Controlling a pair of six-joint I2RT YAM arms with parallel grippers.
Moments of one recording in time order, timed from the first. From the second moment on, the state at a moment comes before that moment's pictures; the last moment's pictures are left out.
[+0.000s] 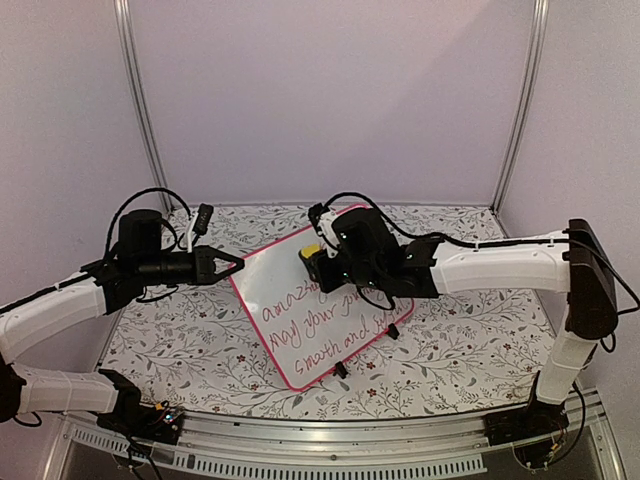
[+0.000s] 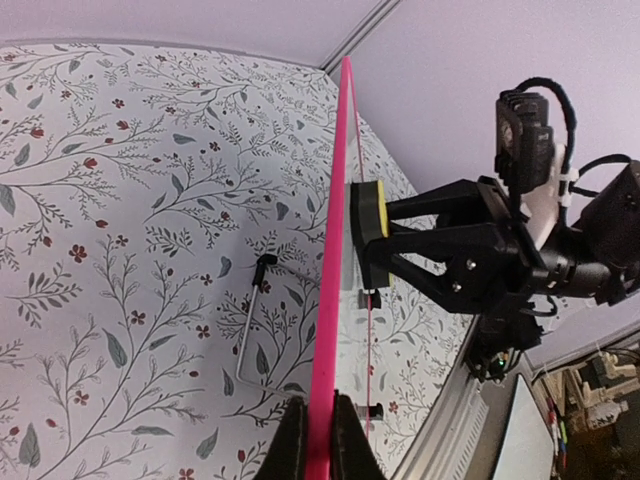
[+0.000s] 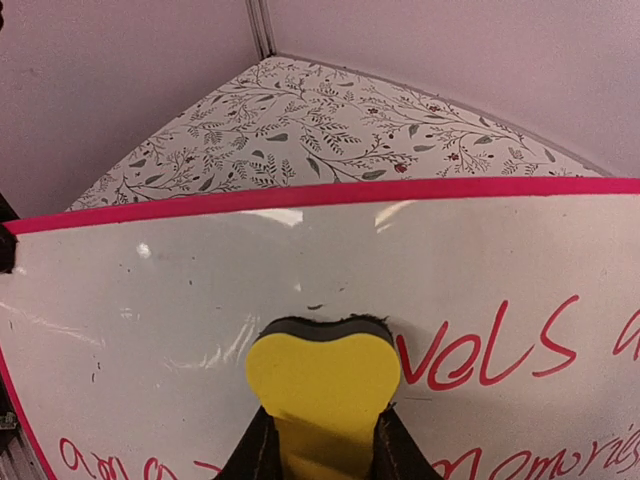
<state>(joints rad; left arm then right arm) -0.43 1.05 0.65 -0.02 0.59 -0.48 1.05 1.79 1.31 -0.04 0.28 0.28</state>
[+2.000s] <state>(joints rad) -0.44 1.04 0.65 -0.02 0.59 -0.46 1.01 1.84 1.47 -0.09 0.31 0.21</state>
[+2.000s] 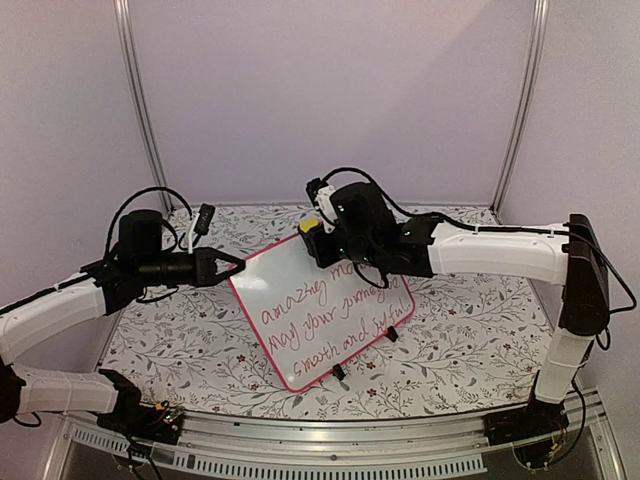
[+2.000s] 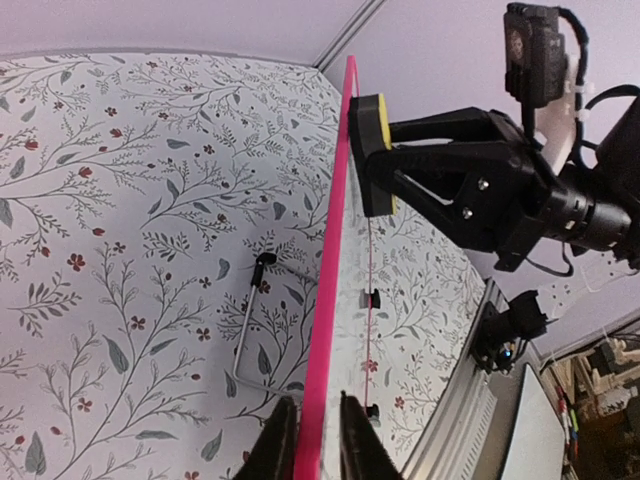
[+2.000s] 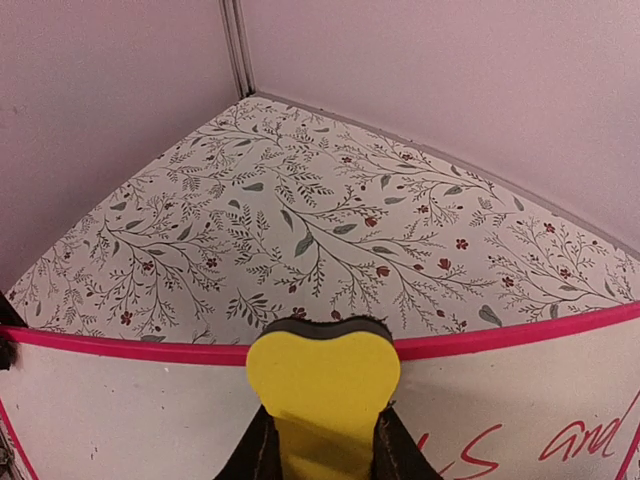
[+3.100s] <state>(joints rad) -0.46 1.46 1.13 -0.22 0.65 -0.27 1.00 1.47 1.17 -0.22 0.37 0.29</state>
